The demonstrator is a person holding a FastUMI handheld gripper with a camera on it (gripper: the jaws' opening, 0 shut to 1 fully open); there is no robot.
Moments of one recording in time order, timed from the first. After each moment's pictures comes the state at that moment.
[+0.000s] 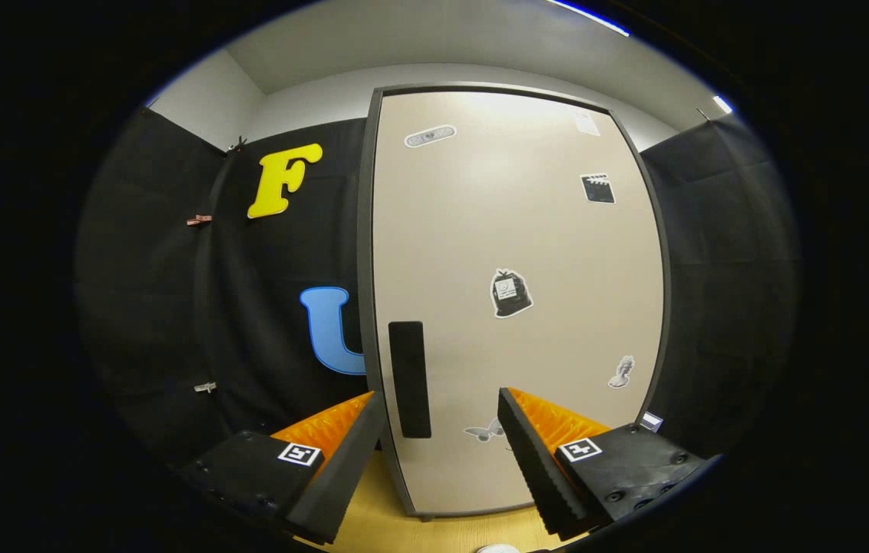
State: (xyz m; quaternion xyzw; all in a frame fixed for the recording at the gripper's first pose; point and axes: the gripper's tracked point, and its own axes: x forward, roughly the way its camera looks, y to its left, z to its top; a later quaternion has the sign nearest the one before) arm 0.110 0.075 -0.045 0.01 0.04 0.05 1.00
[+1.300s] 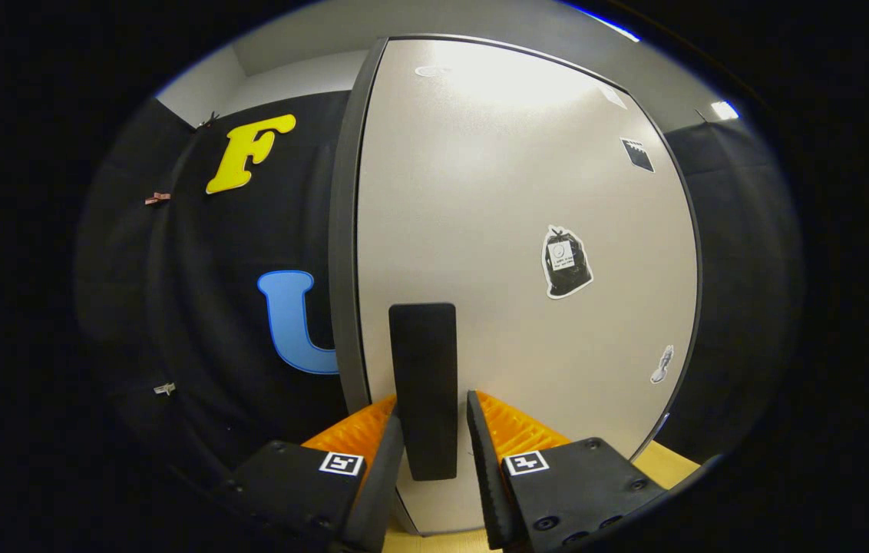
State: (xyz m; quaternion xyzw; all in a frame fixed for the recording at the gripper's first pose) arm 0.185 0.102 -0.078 0.00 0.05 0.00 1.00
